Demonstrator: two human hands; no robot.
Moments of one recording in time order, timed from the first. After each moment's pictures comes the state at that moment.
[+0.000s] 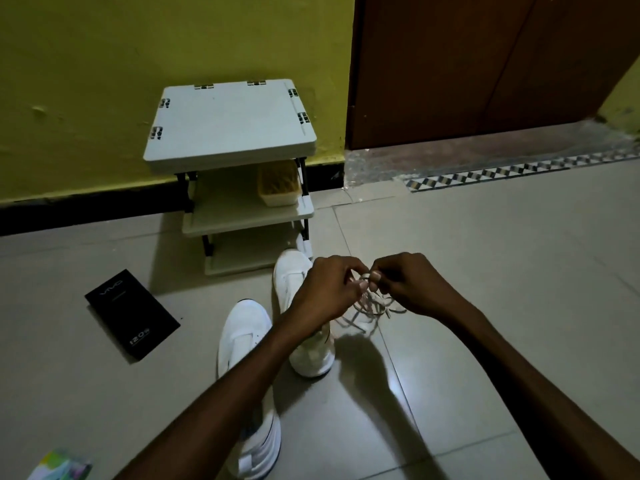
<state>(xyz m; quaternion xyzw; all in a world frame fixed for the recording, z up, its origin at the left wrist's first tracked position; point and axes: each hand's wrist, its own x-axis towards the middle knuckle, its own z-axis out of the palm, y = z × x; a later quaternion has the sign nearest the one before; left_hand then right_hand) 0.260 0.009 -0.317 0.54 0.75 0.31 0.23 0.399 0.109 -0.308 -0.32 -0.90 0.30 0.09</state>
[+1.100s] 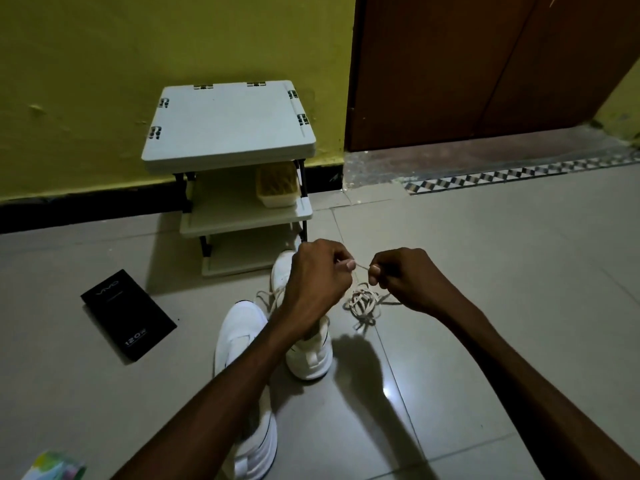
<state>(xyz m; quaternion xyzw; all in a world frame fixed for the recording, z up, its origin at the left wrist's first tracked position) 0.255 0.013 -0.305 0.48 0.78 0.37 0.13 0.395 0.112 -0.300 -0.35 -0.89 0.26 0.08</state>
